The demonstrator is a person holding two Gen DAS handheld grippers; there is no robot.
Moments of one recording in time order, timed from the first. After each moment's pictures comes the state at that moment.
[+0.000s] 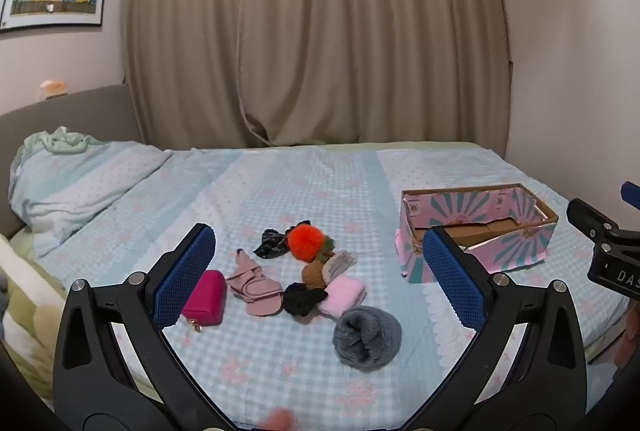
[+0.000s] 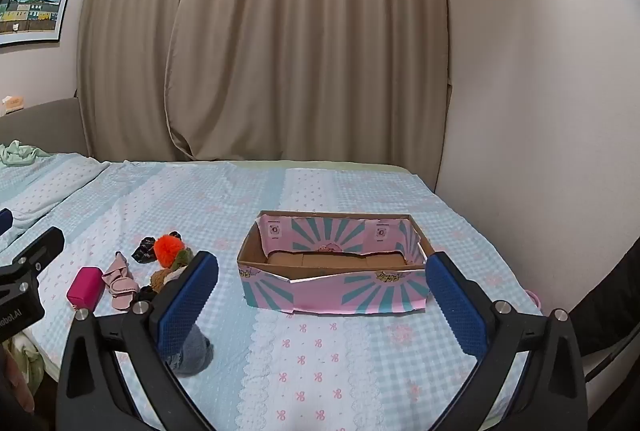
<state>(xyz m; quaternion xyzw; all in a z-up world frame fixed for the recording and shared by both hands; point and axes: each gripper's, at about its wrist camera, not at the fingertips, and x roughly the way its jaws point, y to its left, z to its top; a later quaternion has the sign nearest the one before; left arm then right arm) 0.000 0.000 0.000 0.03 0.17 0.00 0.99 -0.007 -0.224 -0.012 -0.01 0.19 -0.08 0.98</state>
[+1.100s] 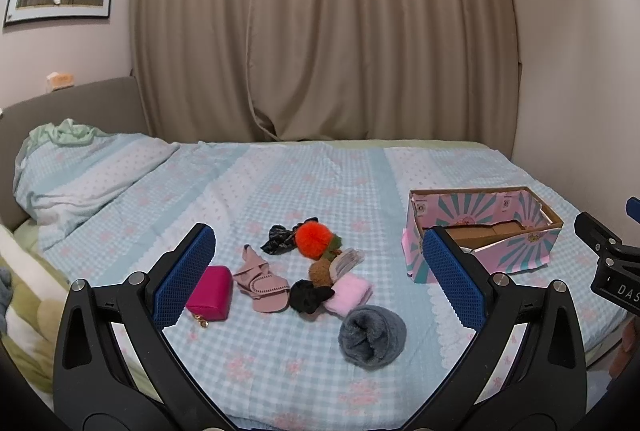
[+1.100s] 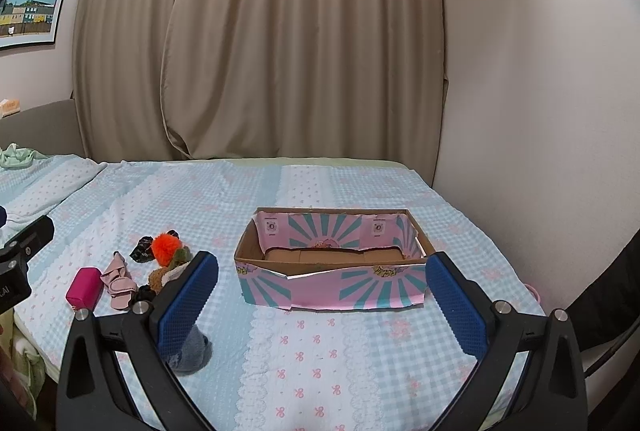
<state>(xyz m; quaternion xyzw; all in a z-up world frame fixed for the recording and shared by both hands) 0.003 0.006 0.006 0.01 0.17 0.01 0.98 -0.010 -0.225 -0.015 0.00 0.19 -0.08 0.98</state>
